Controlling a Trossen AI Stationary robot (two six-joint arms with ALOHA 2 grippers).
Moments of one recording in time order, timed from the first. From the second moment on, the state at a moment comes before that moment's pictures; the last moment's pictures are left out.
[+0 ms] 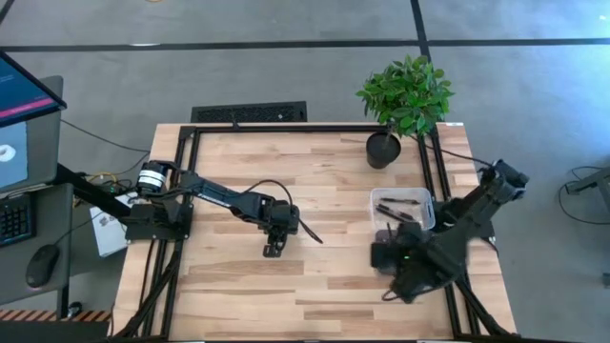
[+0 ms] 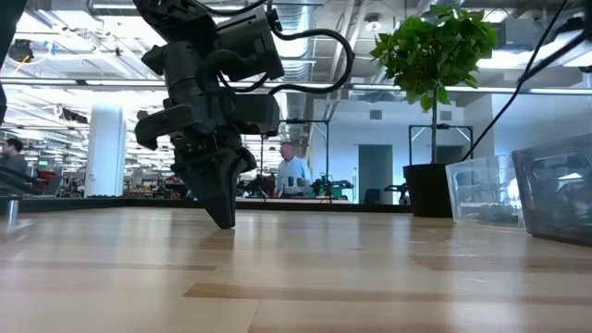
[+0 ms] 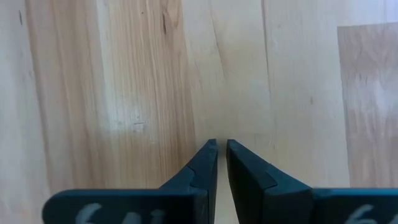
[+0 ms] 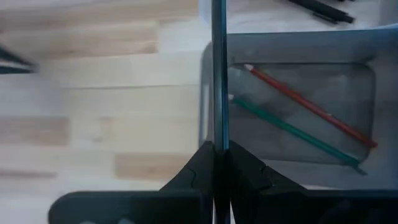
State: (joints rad) left arm -0.08 1.84 1.02 -0.41 0.08 -0.02; right arm 0.78 1.56 1.37 -1.41 0.31 2.32
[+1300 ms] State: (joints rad) left arm -0.08 1.84 1.02 -0.44 0.11 0.15; right arm 0.79 1.64 1.36 -1.57 0.05 1.22
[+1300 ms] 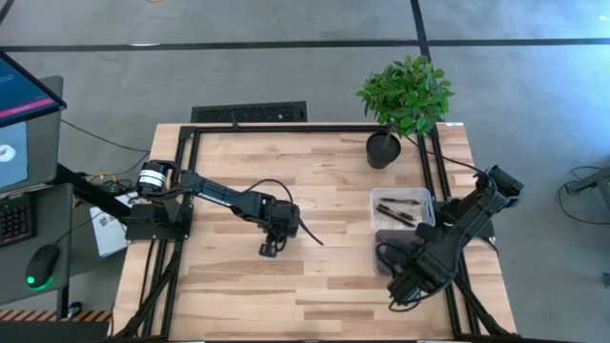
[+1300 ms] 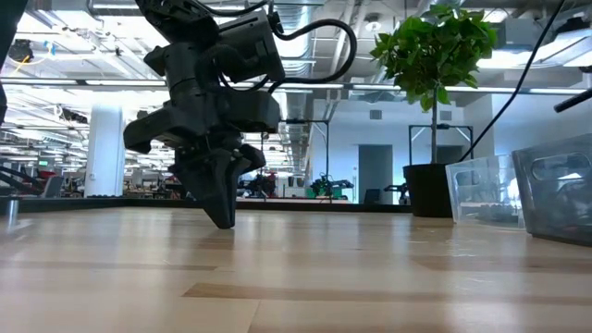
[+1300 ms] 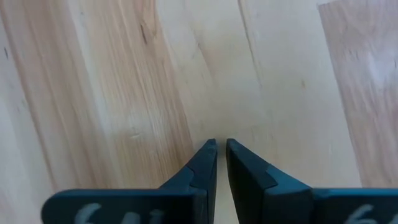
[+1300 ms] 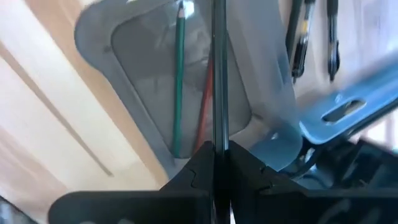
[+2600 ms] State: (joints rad) left arm -0.08 1.84 1.02 -0.39 0.09 0.18; right arm 1.04 1.64 0.92 -1.57 0.35 -0.62
